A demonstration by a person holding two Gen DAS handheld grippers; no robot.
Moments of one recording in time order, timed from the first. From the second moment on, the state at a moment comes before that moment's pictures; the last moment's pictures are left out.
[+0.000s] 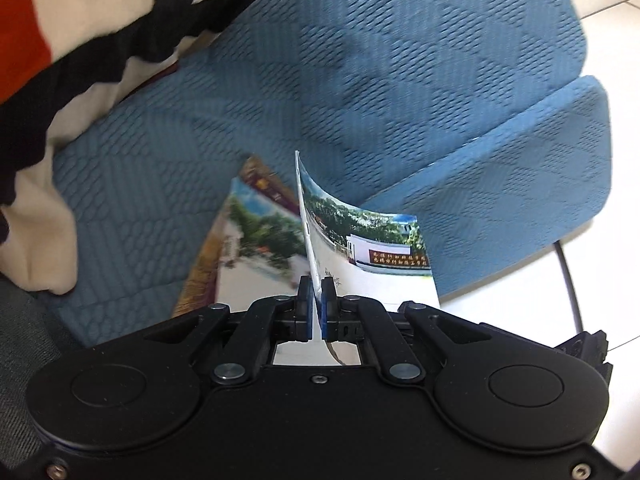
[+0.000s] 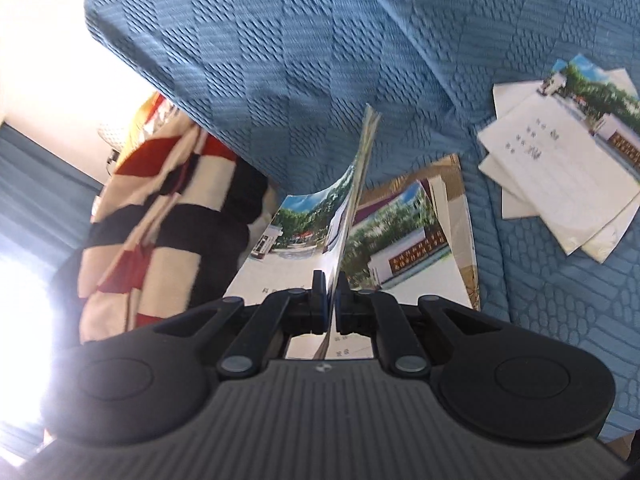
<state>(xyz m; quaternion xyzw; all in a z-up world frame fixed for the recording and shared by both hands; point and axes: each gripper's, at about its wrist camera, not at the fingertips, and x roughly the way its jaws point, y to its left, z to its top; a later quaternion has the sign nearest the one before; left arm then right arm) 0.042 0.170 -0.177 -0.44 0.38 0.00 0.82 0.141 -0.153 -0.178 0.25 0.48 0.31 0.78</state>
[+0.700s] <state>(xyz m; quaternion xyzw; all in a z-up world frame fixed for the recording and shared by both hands) 0.049 0.152 -0.205 -0.38 0.46 0.00 0.80 0.135 -0.134 -0.225 0.15 0.54 0.26 0.79</state>
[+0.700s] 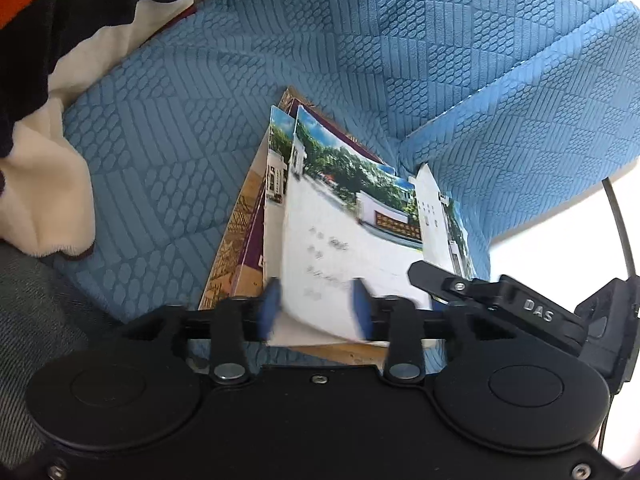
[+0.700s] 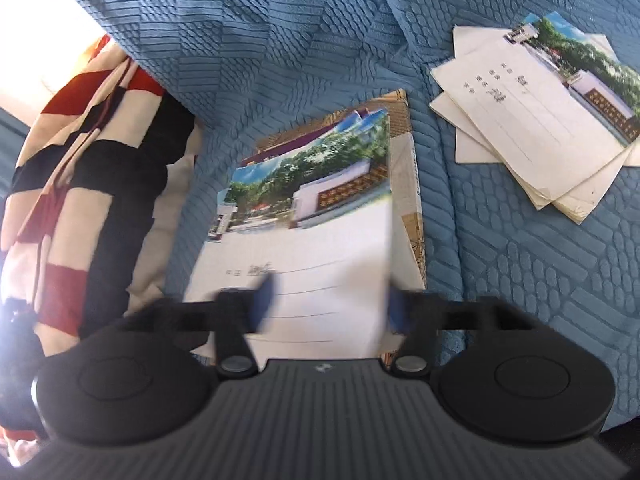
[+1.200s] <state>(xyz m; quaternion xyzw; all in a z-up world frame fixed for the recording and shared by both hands) 0.034 0.098 -0.110 -0.29 0.40 -0.02 0.87 0.105 -0.166 -0.129 0.12 0.45 0.28 0.84</state>
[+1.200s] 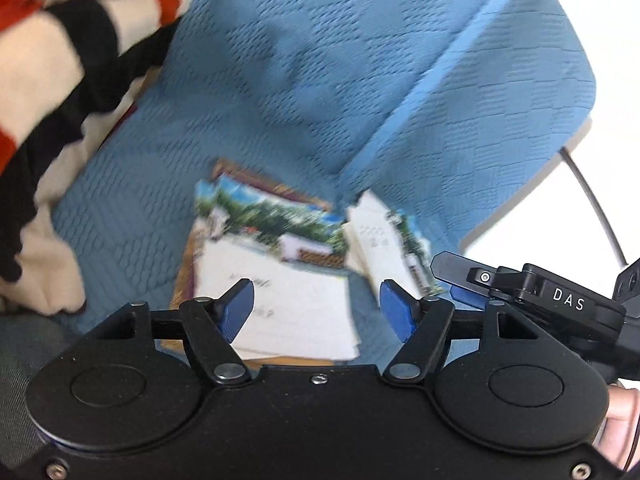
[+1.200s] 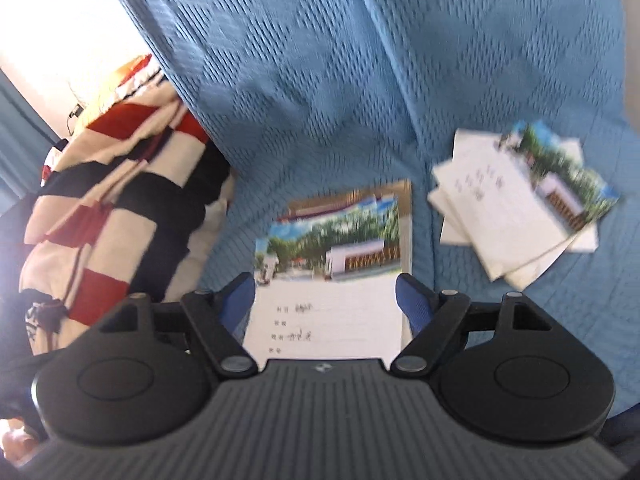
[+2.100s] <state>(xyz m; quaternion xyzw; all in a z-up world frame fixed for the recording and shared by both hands) 0.006 -0.006 -0.040 -0.19 0.38 -0.09 0.90 0.004 -0.277 -0.065 0.11 0.37 0.17 0.91</state>
